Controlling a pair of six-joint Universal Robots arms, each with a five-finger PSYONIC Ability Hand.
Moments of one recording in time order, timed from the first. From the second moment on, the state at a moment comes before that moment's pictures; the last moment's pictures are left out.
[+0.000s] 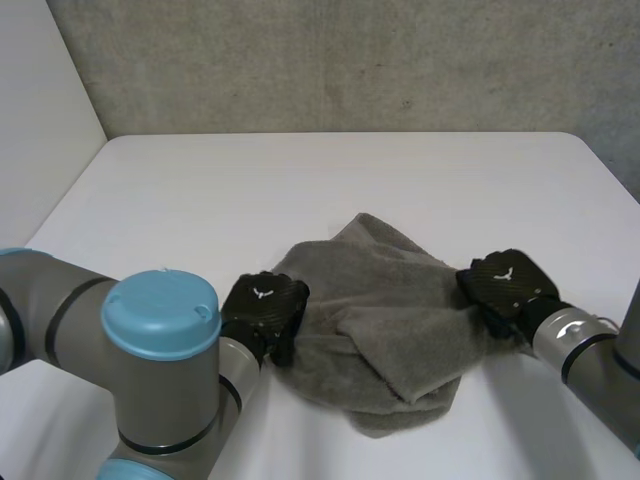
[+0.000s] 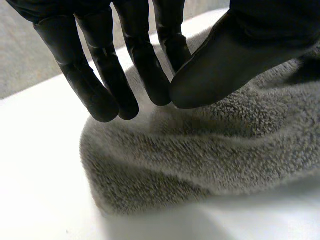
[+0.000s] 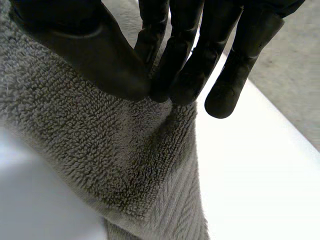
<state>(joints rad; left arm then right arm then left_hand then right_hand) 3.97 -2.02 -1.64 3.29 -1.73 3.20 1.76 -1.28 1.90 -0.22 1.25 2.54 1.46 1.50 1.54 1.51 1.50 1.32 1.33 1.34 1.34 1.17</state>
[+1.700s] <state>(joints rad) 4.30 -1.59 -1.70 3.18 -1.36 3.21 1.72 -1.69 1.49 0.39 1.06 2.66 1.43 1.46 1.54 1.51 1.48 1.35 1.33 1.34 1.34 1.18</state>
